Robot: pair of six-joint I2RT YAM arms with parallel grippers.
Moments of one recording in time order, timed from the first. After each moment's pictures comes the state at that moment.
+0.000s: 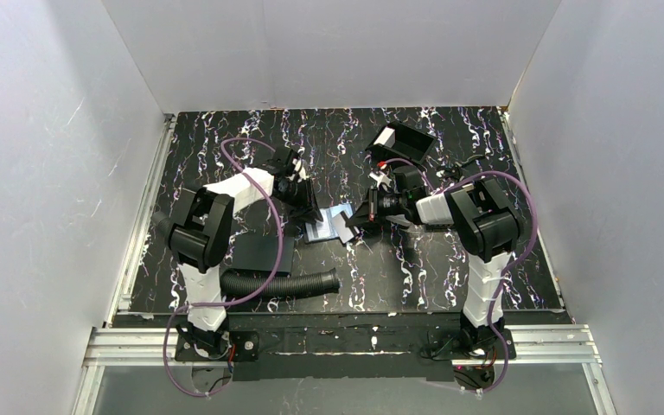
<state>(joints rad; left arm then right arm) -0.40 1.95 1.29 -0.53 0.41 -0.57 0.41 2.00 0.94 0.37 -0.92 0.72</state>
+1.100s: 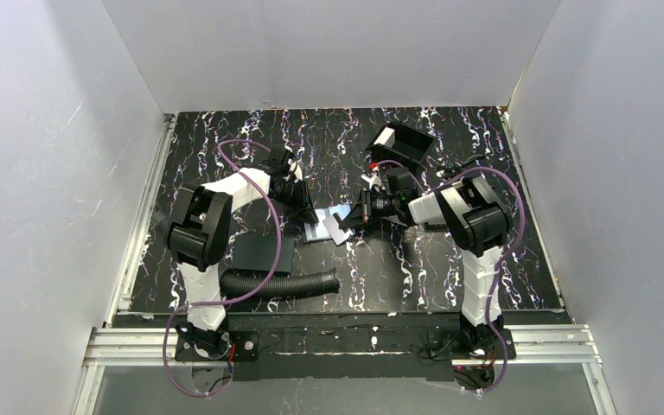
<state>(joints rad) -0.37 1.96 1.27 -0.52 0.45 -0.53 0.44 2.08 0.98 0.44 -0.95 0.74</state>
